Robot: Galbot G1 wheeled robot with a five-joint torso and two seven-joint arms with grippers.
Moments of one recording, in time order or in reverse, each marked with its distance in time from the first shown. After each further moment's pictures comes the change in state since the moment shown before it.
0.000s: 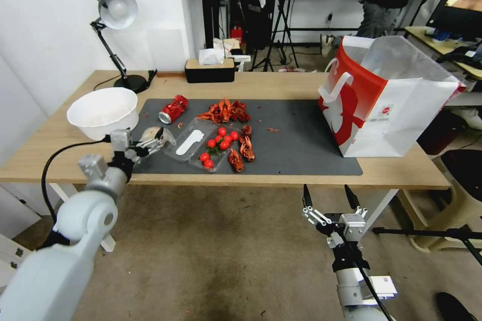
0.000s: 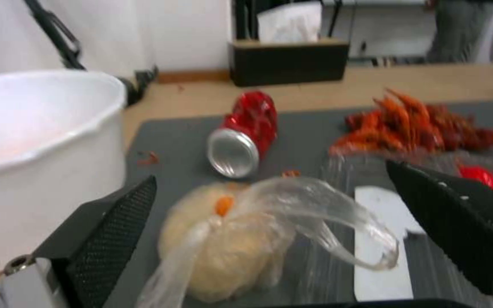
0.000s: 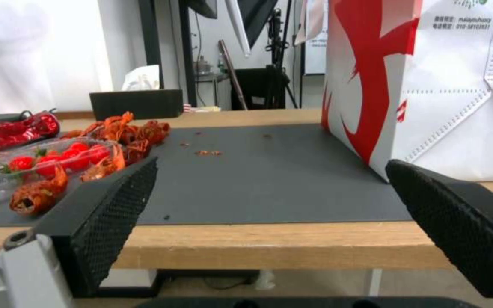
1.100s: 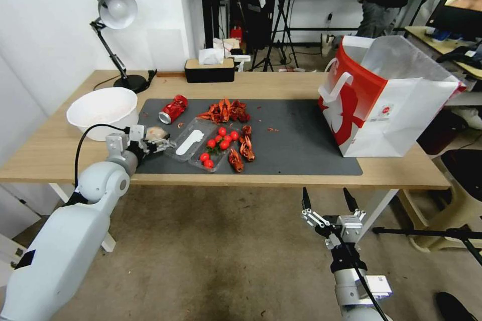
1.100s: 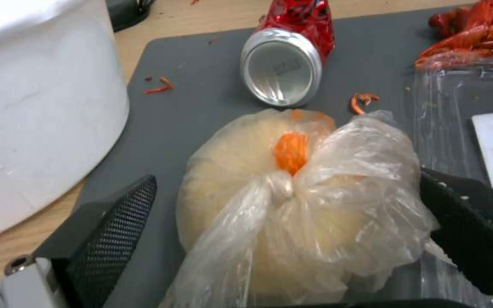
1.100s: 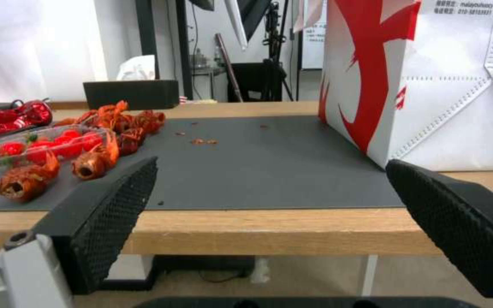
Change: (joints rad) left arm -0.199 -0.002 0.119 0.222 0.036 0.147 -0.045; right arm 0.008 0.017 -0.002 -0.023 -0.019 -0.006 0.002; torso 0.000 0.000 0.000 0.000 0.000
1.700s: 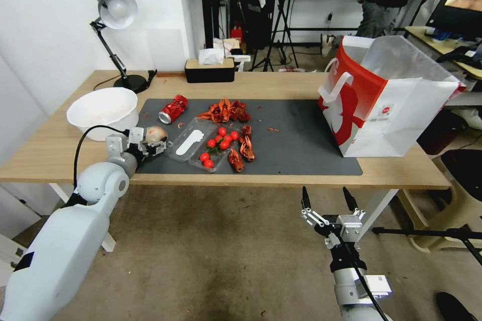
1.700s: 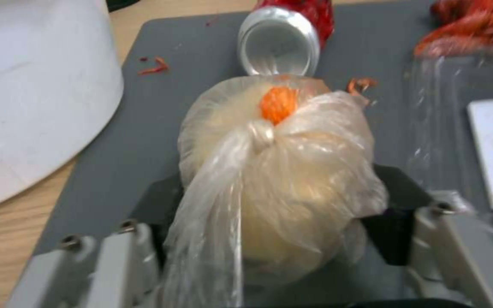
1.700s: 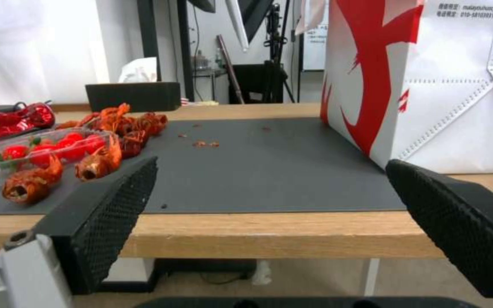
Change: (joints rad) left arm 0.005 -0.006 -0.006 -0.012 -0.041 0.031 -0.022; right arm 0.003 -0.002 -0.005 0.002 0.000 0.000 0.002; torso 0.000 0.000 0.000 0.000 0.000
